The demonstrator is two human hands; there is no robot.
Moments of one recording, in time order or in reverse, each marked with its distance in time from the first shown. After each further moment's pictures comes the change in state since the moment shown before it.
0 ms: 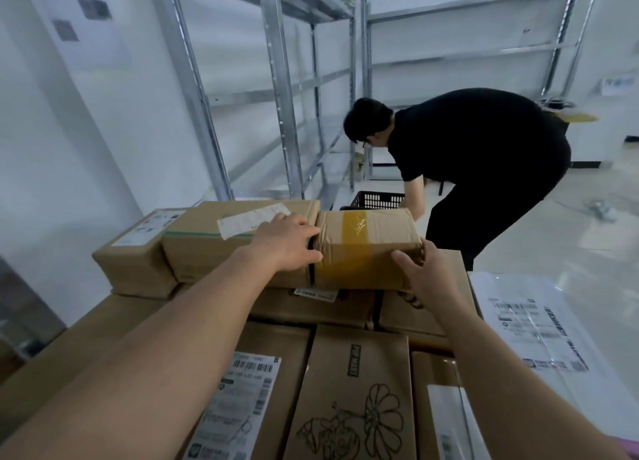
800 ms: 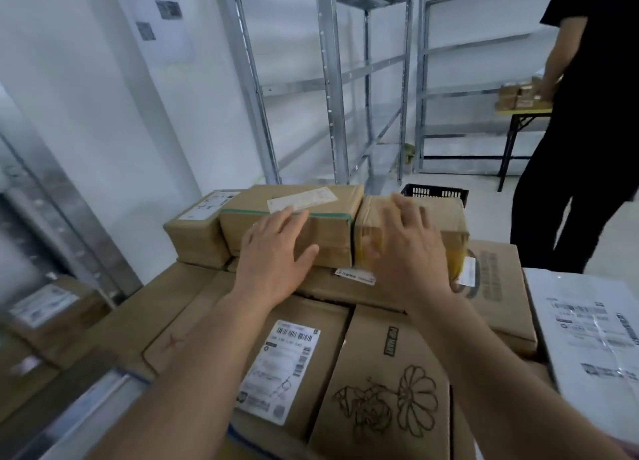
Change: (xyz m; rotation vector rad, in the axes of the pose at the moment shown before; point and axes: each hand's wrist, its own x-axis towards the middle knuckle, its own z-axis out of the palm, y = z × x) left_hand -0.103 -0.023 0.022 -0.149 0.459 -0.222; right_hand -0.058 -0.094 0.035 -0.552 -0.015 -0.533
